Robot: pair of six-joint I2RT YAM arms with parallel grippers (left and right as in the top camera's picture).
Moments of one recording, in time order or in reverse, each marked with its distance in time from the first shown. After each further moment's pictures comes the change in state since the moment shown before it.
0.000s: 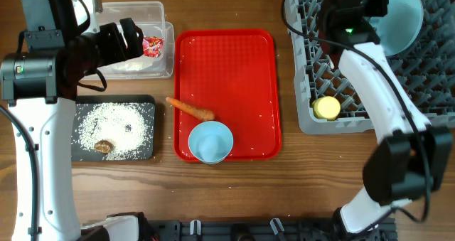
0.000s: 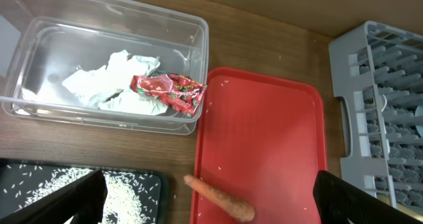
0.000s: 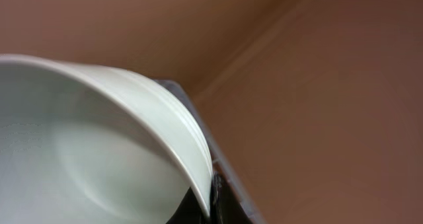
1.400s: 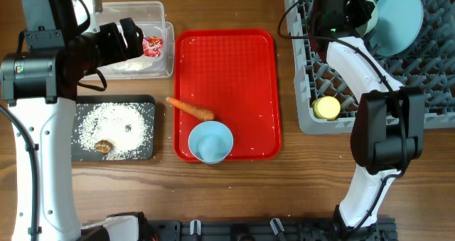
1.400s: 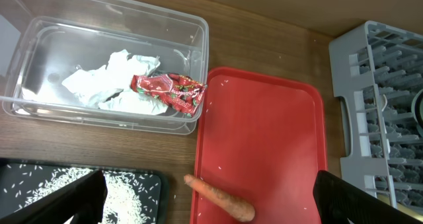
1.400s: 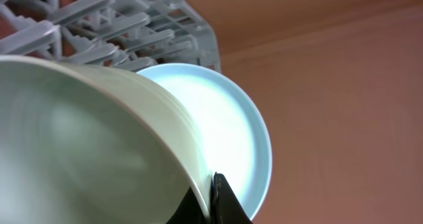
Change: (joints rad) left arm 0.000 0.000 0.000 0.000 0.000 0.000; right arm -0.037 0.212 -0.002 -0.026 0.000 -0.202
